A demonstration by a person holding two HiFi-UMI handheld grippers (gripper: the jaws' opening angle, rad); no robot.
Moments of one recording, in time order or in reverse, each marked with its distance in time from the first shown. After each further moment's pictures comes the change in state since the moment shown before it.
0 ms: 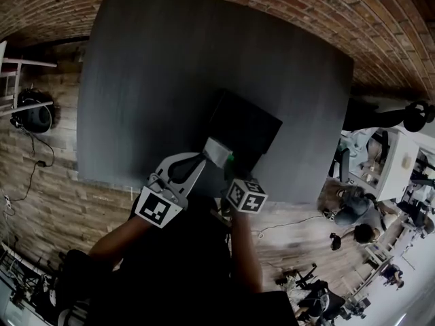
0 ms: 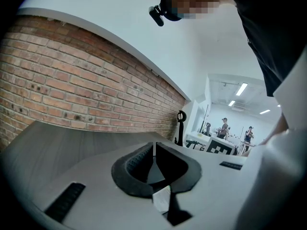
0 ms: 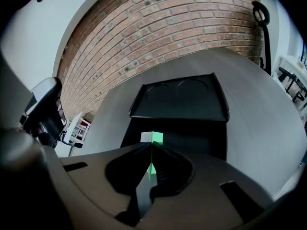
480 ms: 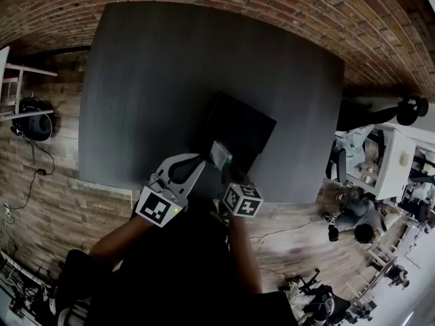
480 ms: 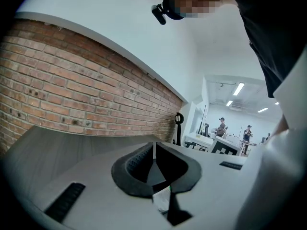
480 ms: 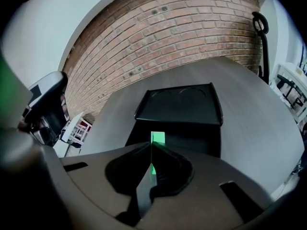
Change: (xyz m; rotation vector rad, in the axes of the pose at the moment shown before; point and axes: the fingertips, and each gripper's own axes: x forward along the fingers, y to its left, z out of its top) left arm -0.012 -0.017 0.017 0.027 -0.057 -0.009; right arm -0.024 0.012 -0.004 -0.049 -0.068 -0.015
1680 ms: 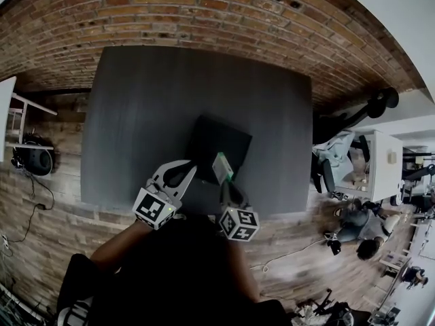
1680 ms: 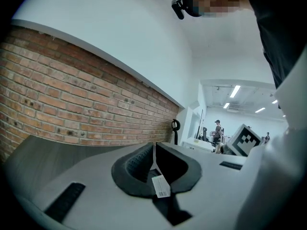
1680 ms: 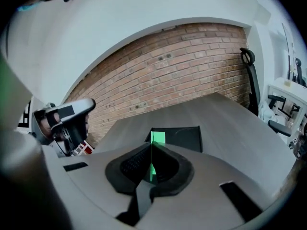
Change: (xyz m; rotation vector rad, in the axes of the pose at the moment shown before) left arm -0.007 -0.029 0.047 -0.058 -0.082 0.004; right arm -0.114 0.018 0.054 -0.063 -0.370 -0.026
